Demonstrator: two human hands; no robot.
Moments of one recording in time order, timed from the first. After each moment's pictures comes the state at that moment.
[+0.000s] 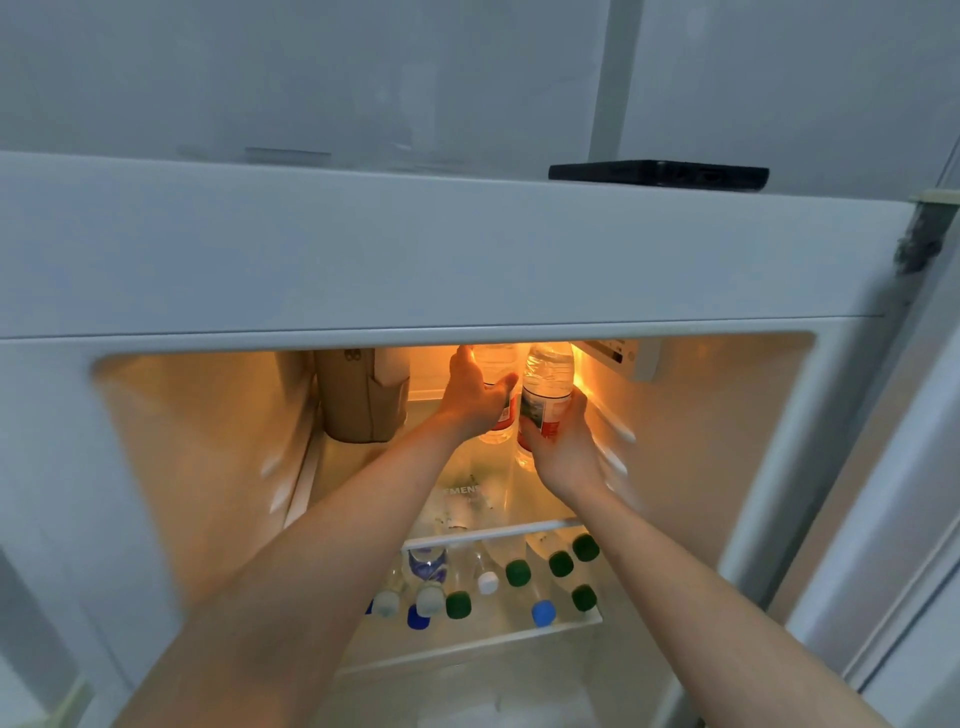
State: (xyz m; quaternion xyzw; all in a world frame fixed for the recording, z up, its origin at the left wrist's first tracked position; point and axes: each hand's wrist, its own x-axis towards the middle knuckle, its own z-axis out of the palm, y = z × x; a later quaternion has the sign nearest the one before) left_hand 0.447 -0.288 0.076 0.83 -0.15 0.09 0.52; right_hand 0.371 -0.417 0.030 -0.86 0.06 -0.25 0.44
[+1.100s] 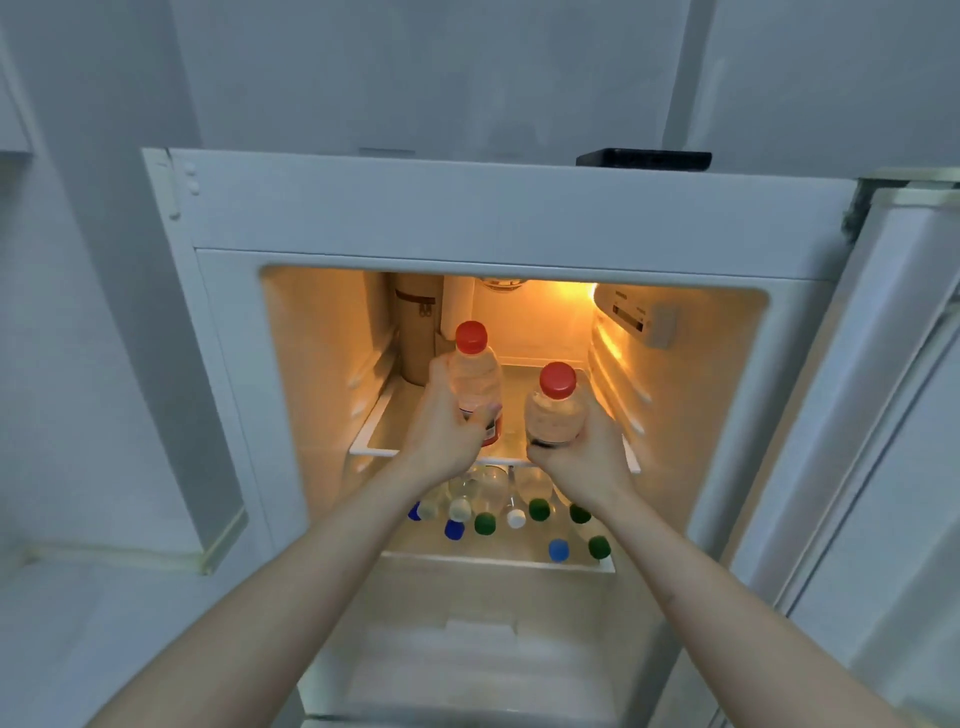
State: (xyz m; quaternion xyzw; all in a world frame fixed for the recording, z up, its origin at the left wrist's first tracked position) left_hand 0.259 -0.215 0.060 0.85 -0.11 0.22 0.46; right_hand 0.256 -0.408 0.036 -0.85 -0.11 -0.24 0.46
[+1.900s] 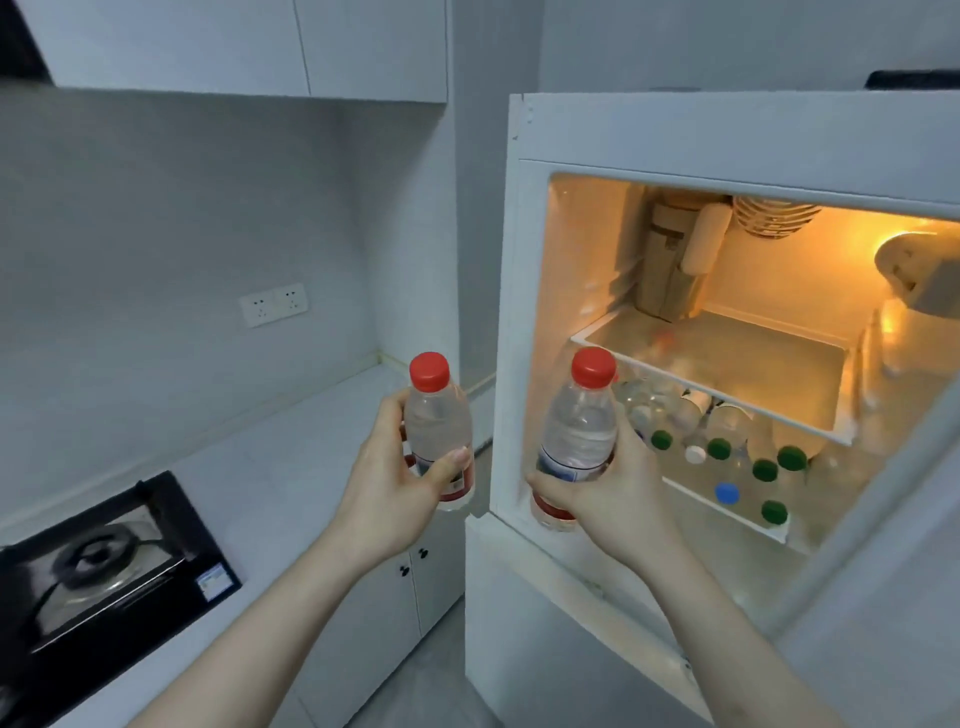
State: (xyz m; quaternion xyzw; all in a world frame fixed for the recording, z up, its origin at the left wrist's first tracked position) left_hand -0.120 -0.190 0.033 0.80 0.21 0.31 0.47; right_hand 0.032 -0.366 0.022 -0.75 -0.34 0.02 0.56
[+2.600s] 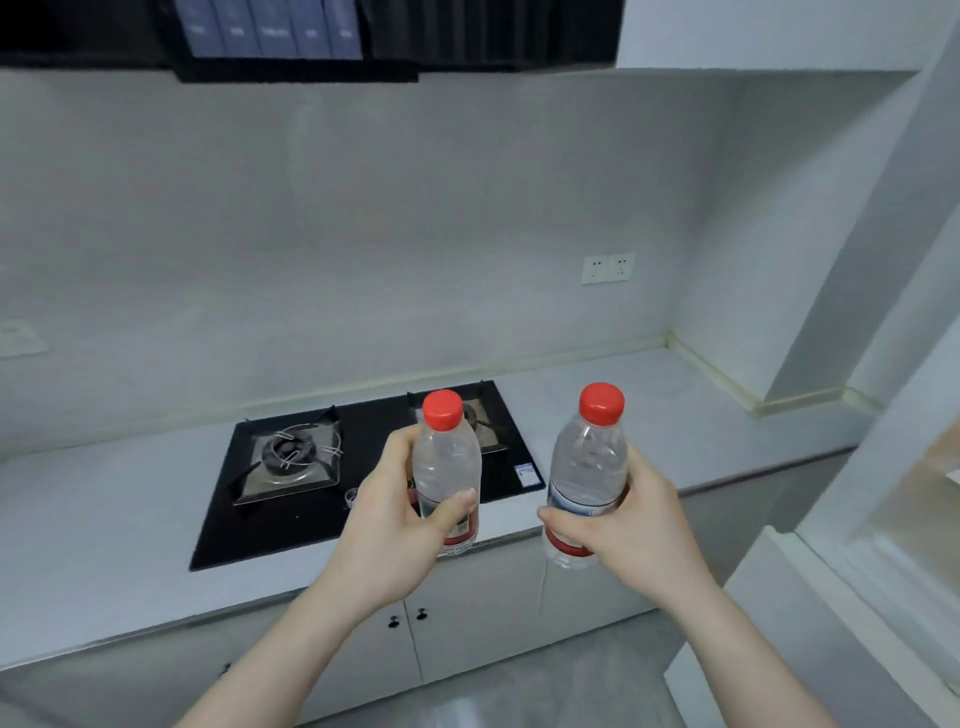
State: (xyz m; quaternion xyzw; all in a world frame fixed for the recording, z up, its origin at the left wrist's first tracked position) left_hand -0.534 -0.148 0.008 0.72 0.46 0.38 0.35; right_hand -0.295 -0.207 -0.010 -0.66 -0.51 0.25 0.49
